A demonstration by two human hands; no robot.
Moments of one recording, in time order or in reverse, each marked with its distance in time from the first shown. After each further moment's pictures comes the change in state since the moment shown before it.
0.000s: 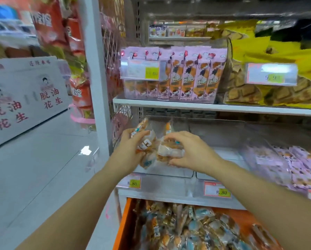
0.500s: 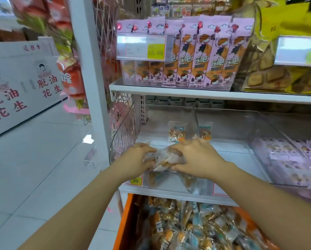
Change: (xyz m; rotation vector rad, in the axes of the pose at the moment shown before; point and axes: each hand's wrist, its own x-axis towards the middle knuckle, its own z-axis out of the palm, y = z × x) left_hand 0.013 -0.027 0.034 0.135 -0.372 -0.016; right_hand 0.009 0.020 0.040 -0.408 -0.220 0.043
